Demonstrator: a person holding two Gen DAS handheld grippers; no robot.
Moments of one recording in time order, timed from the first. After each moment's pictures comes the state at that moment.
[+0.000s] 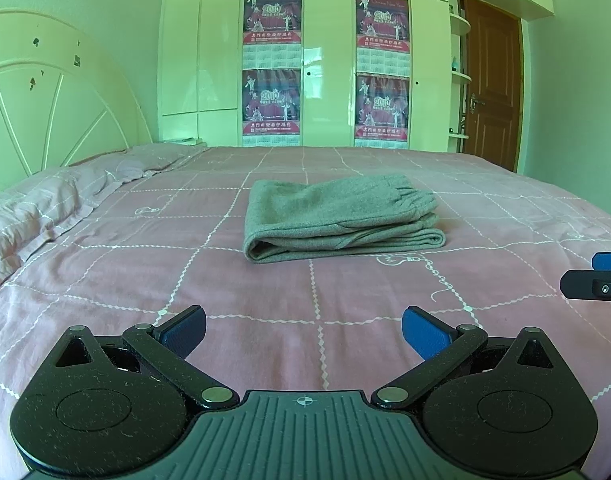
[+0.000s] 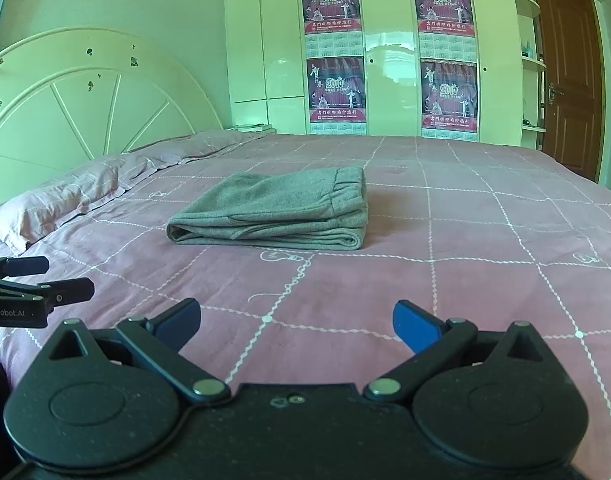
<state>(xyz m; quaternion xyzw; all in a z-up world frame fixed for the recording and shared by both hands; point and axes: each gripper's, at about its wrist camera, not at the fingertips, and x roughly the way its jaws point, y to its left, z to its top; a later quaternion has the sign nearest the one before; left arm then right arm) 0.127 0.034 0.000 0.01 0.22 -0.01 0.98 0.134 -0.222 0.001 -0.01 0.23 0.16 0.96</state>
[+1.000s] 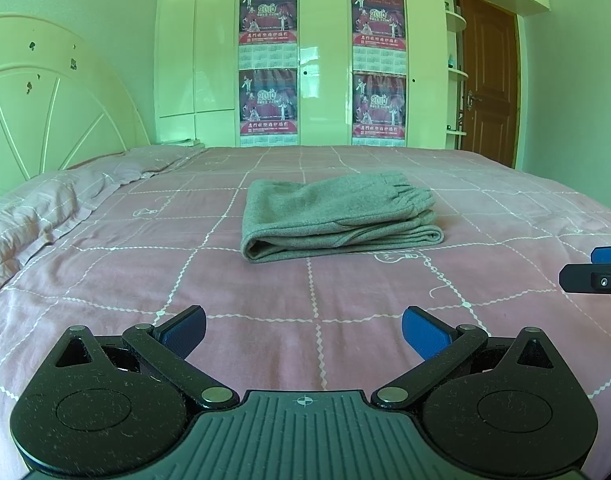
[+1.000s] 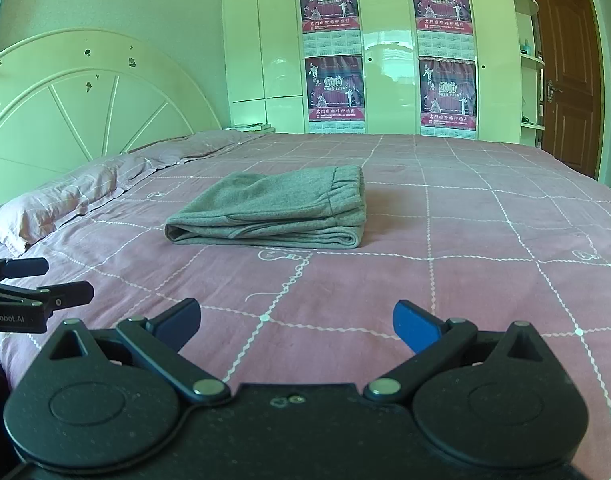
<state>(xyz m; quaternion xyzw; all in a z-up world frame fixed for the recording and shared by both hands) 0.128 0.032 -0.002 0.01 0.21 -0.01 0.98 0.134 -0.224 0.001 0.00 0.23 0.15 0.96</state>
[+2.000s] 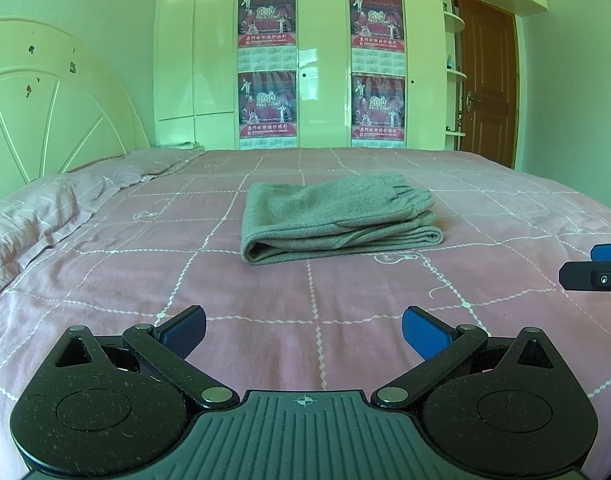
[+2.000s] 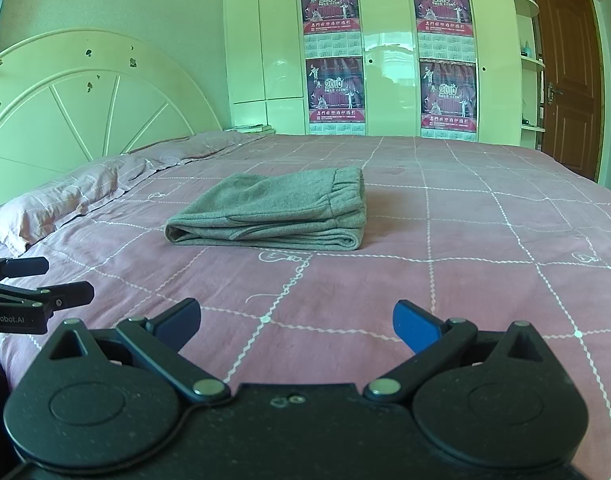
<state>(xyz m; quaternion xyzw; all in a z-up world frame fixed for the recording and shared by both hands) 0.127 0.031 -0.004 0.02 0.21 -0.01 0.98 0.135 -0.224 0.001 -0.01 0.23 0.15 0.96</state>
